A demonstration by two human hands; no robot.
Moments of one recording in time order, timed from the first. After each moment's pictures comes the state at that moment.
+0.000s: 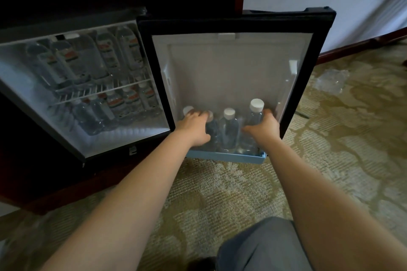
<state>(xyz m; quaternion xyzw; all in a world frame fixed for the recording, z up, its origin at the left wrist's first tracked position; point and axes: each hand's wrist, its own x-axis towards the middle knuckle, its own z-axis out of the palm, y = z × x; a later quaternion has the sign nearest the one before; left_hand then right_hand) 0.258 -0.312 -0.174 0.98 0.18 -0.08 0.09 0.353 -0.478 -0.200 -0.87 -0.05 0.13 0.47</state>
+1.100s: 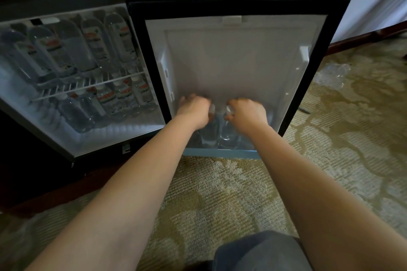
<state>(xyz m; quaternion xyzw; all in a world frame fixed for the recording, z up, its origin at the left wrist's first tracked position) 0.301 -0.301 -0.177 0.98 0.19 -0.03 0.02 0.375 -0.424 -0.203 -0.93 -0.35 -0.05 0.08</state>
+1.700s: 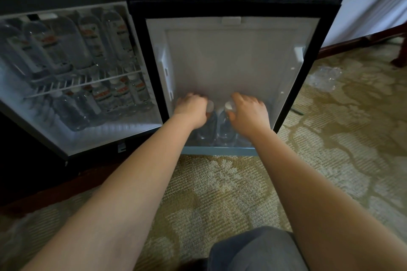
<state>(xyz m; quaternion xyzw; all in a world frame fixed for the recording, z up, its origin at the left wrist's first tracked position) 0.297 -0.300 -0.176 0.98 0.18 -0.01 0.03 0.360 -0.441 -0.194 -0.93 -0.34 -0.08 0.14</state>
